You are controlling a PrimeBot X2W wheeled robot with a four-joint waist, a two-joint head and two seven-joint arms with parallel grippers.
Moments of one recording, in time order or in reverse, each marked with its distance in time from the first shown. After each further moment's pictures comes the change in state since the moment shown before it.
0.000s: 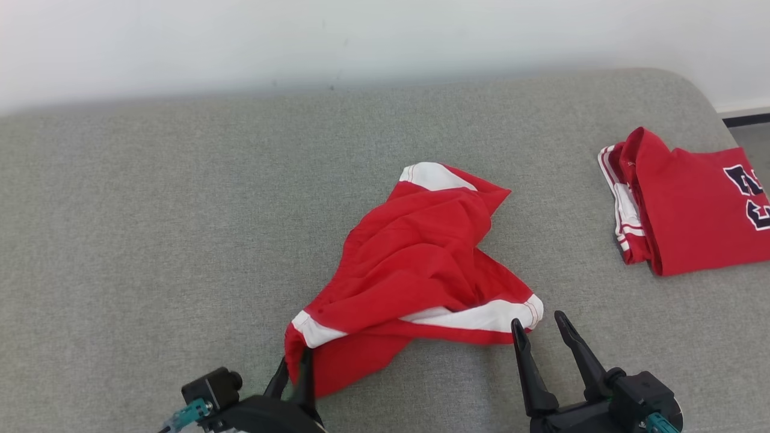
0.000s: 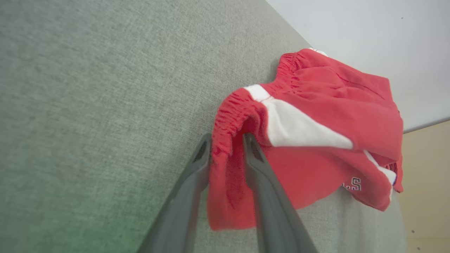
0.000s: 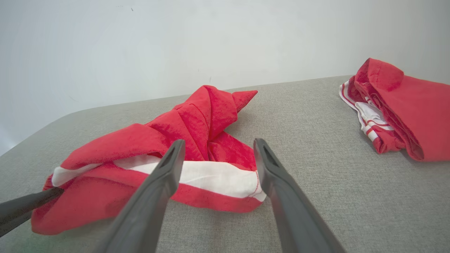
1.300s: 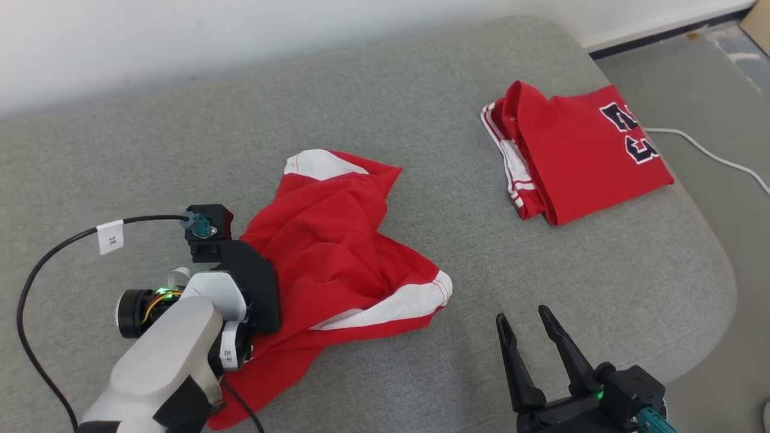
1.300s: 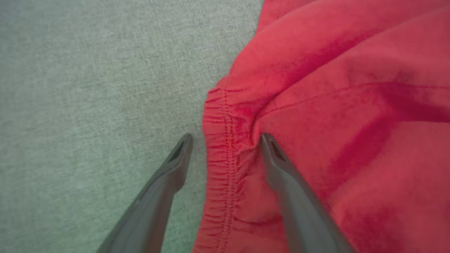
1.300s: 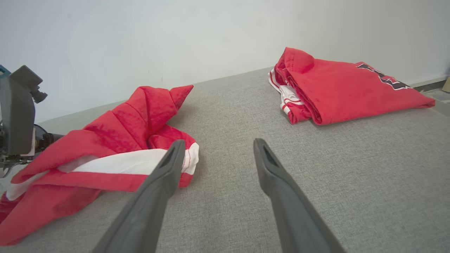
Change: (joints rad) left arm -0.523 0.164 -0.237 0.260 0.222 0.122 0.578; right arm -0.017 0.000 0.049 -0.010 0.057 0.000 0.000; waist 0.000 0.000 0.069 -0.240
